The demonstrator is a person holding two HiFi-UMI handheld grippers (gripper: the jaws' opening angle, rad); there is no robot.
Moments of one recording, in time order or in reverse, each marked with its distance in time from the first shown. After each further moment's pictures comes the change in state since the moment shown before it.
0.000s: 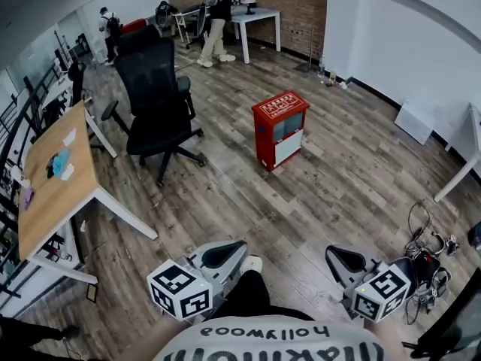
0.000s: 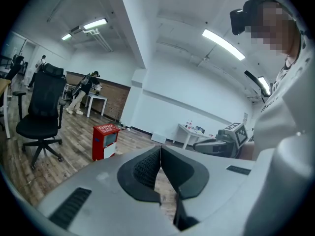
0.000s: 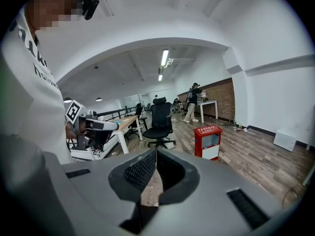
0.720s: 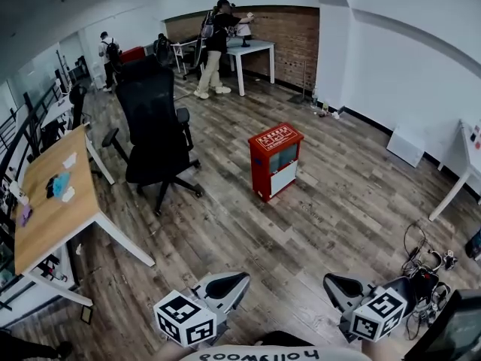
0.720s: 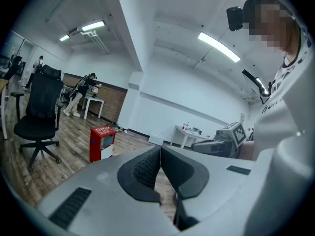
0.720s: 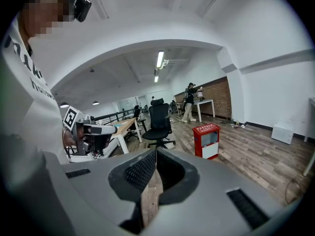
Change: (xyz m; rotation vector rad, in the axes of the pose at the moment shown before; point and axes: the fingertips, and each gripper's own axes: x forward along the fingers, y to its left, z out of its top) left arm -0.023 -0.019 -0.004 0.017 -0.025 -0.031; right arm -0.017 0.025 0.000 0.055 -0.019 -0.017
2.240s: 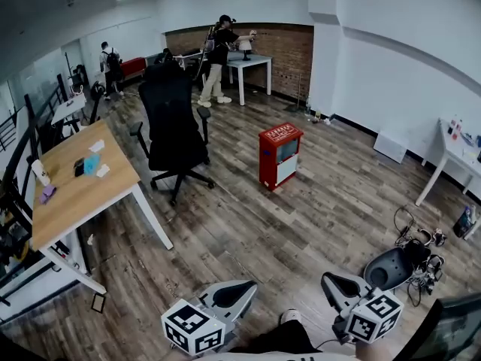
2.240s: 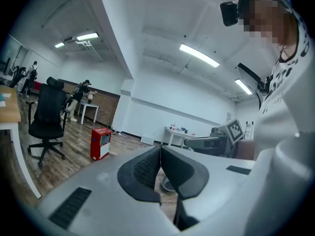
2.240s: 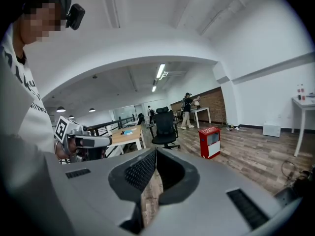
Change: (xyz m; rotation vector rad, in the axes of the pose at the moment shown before) left arm -0.295 -0.150 -0.077 0.060 -0.043 -0.072; right arm -0.125 0.304 -0.064 0.035 -0.114 -0.090
